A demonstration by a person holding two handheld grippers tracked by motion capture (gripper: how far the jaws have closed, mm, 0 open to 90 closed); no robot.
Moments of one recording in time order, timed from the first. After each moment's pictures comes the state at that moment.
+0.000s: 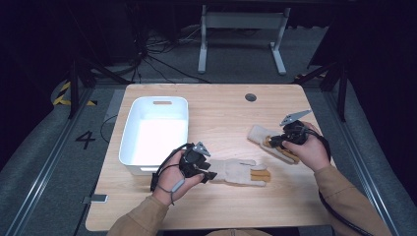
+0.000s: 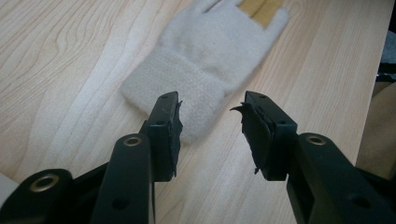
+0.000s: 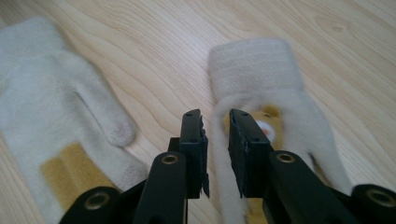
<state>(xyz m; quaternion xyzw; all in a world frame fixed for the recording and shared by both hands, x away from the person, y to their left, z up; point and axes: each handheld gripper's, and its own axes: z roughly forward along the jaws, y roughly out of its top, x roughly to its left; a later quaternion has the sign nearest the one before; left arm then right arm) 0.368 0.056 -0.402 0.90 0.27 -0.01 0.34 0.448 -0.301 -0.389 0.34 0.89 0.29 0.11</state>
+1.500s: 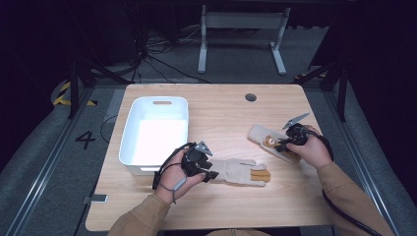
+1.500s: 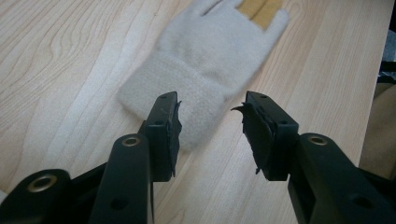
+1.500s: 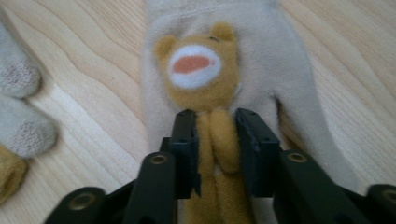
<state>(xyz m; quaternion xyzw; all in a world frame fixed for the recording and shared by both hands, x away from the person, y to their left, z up) 0.372 0.050 -0.404 0.90 0.26 -0.01 0.34 0.472 -0.331 -0.432 0.37 0.90 0.23 0.08</state>
